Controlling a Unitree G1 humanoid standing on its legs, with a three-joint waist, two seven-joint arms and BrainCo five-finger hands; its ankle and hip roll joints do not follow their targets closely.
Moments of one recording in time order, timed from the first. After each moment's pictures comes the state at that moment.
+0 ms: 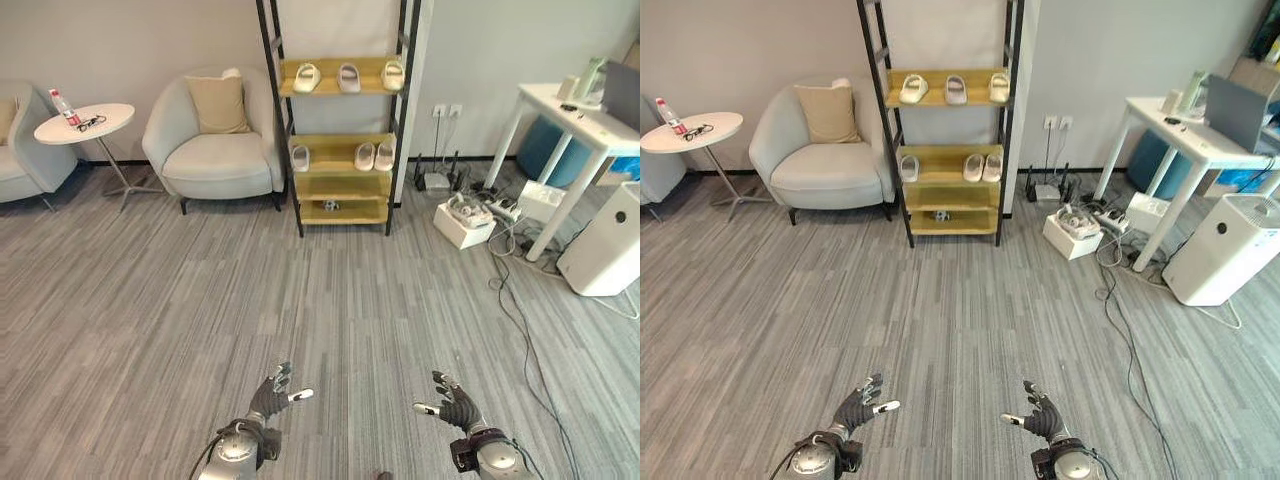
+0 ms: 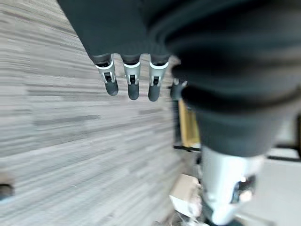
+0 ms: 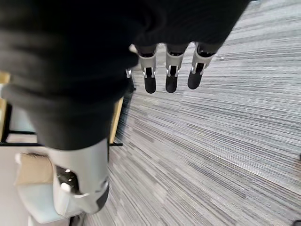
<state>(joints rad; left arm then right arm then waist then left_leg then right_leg) 0.07 0.25 -0.35 0.66 -0.30 -0.15 0.04 0.13 -0.34 0.30 0.58 0.14 -0.12 -0.08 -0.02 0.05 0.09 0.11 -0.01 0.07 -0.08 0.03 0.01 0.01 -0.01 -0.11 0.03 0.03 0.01</state>
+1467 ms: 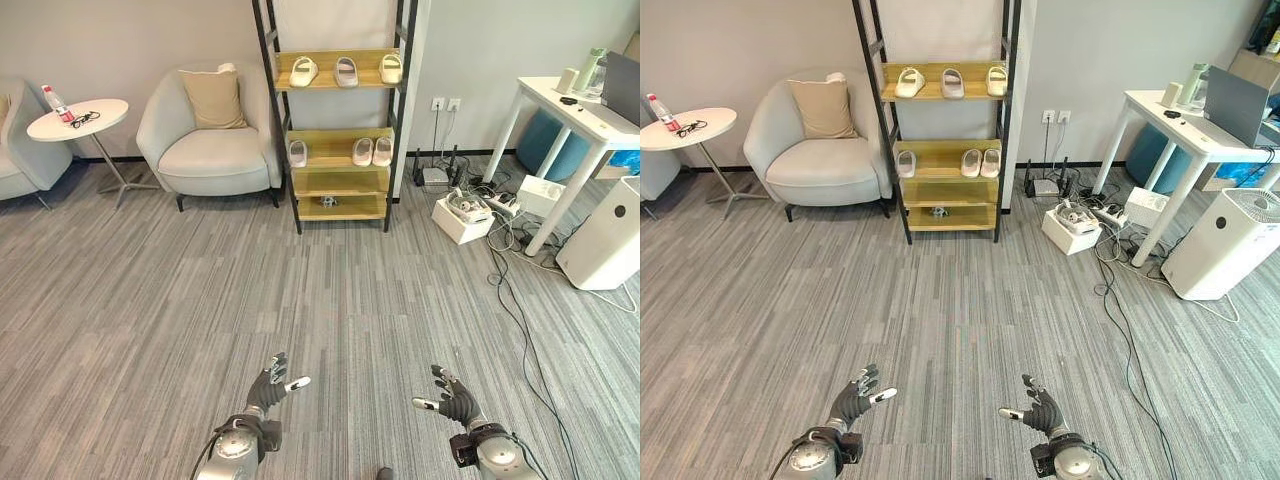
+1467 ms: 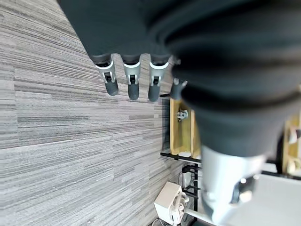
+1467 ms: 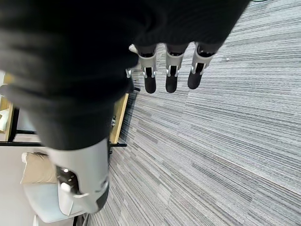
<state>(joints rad) 0.11 0.25 -0.31 0.55 -0.33 -0.13 0.08 0.13 -0.33 0.30 0.53 0.15 -0.10 -0.08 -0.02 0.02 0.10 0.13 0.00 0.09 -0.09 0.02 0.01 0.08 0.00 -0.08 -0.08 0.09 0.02</state>
